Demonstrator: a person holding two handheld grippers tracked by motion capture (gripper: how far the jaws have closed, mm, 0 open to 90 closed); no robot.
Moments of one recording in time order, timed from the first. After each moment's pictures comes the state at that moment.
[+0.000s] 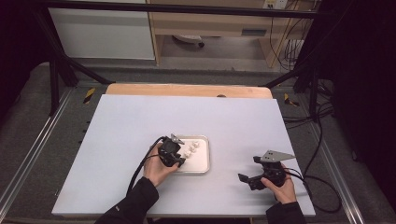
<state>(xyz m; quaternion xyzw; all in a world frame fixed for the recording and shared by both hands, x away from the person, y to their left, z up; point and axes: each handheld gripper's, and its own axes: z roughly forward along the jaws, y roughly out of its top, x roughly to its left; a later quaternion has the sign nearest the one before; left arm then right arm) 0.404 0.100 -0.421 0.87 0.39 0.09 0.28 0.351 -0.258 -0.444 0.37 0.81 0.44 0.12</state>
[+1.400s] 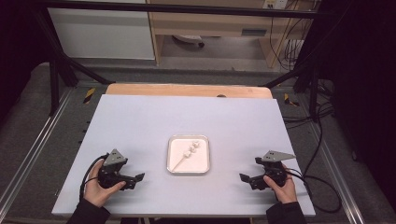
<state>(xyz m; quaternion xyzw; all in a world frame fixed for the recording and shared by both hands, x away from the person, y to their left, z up) 0.347 0.258 -0.445 0.82 0.40 0.14 0.38 0.353 -0.263 -0.448 0.39 0.81 0.43 0.11</state>
